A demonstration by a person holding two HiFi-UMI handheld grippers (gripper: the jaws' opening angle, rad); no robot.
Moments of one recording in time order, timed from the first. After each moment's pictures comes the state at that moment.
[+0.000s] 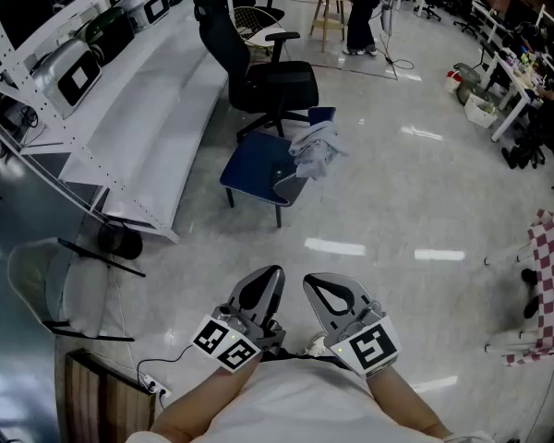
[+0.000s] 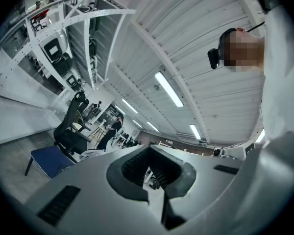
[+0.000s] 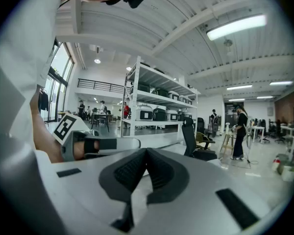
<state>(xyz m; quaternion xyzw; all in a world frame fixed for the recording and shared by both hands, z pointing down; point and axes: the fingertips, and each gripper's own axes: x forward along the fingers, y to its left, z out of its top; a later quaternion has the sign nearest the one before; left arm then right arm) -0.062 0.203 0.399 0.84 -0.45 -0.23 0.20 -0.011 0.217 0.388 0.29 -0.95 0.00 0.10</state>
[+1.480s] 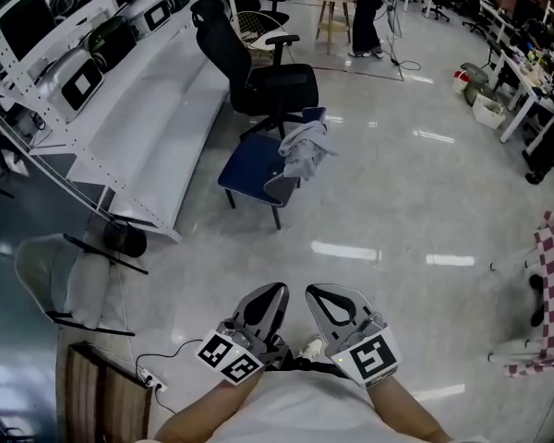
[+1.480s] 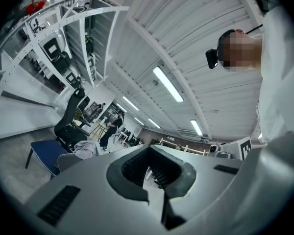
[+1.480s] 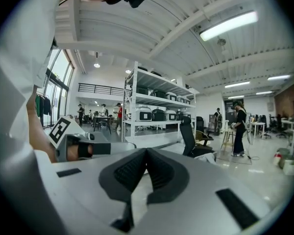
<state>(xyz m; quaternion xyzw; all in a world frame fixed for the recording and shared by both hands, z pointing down) 0.032 0.230 0.414 0.84 -0.46 -0.21 0.20 0.079 0.232 0.398 0.28 -0.96 0.02 0.09</state>
